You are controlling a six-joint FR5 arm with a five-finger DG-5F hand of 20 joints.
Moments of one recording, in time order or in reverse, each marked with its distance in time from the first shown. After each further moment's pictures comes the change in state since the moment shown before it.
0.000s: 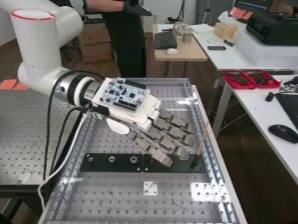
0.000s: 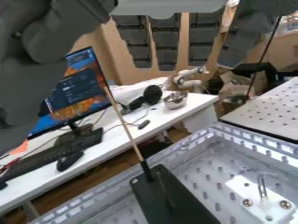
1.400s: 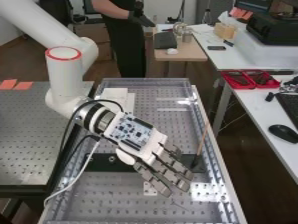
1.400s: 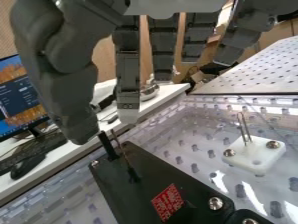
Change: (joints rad) arm 0.033 -0.171 0.015 0.145 0.171 0.076
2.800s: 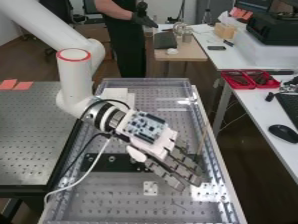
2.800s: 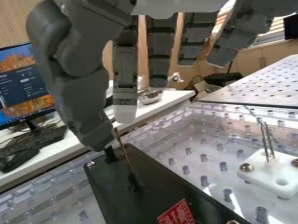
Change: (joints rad) arm 0.013 -0.041 0.051 0.020 0.015 -0.123
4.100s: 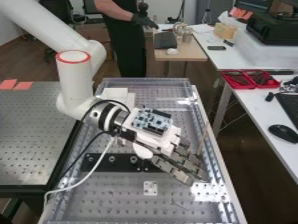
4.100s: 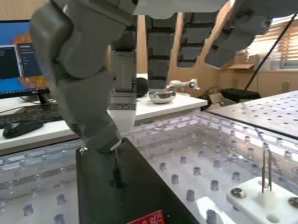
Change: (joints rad) arm -0.016 -0.011 0.013 0.015 -0.089 -0.204
